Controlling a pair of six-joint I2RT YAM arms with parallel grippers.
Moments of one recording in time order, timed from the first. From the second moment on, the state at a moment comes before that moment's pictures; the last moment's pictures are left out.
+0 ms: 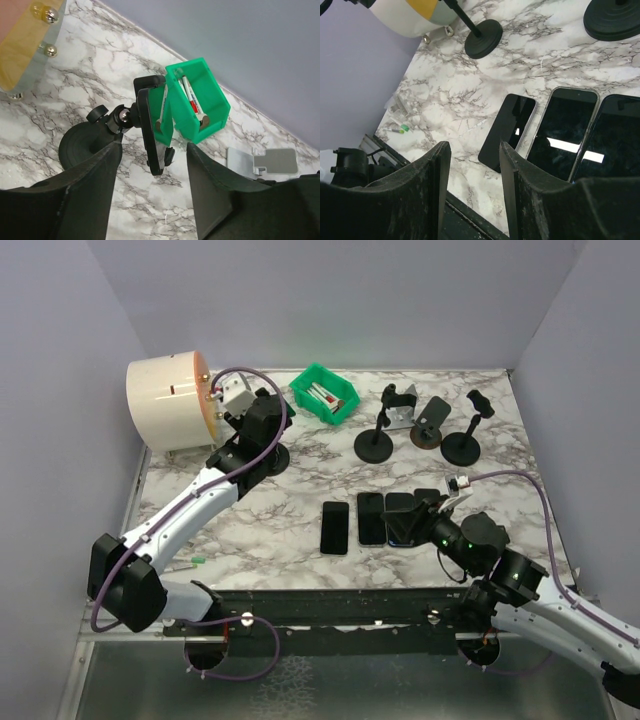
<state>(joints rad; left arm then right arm) -0.59 1.32 1.13 -0.18 -0.74 -0.77 0.92 0.45 0.44 -0.18 0.26 0.66</state>
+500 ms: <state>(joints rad) -0.53 1.38 1.16 -0.15 -0.67 -0.73 0.92 0.43 0.44 -0.18 0.26 0.66</state>
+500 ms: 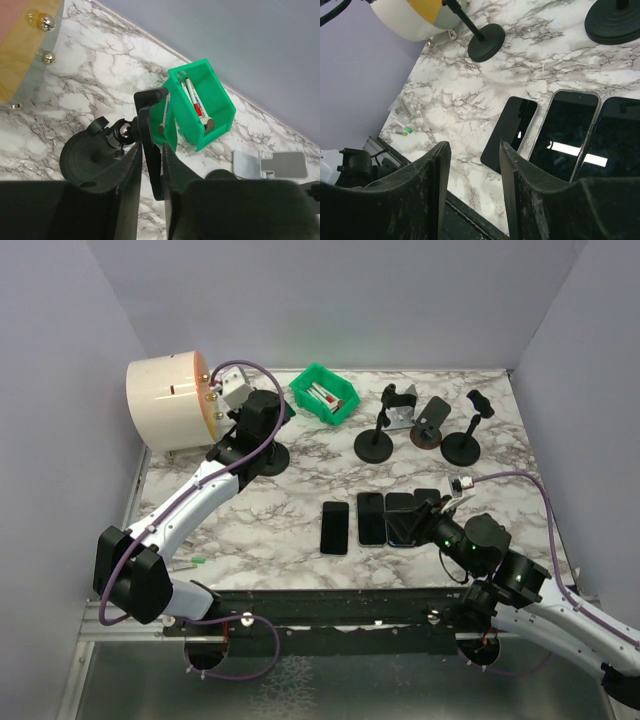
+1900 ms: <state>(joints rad) -0.51 1.22 1.07 -0.14 -0.44 -0.52 0.92 0.38 0.51 -0.25 0.27 0.61</state>
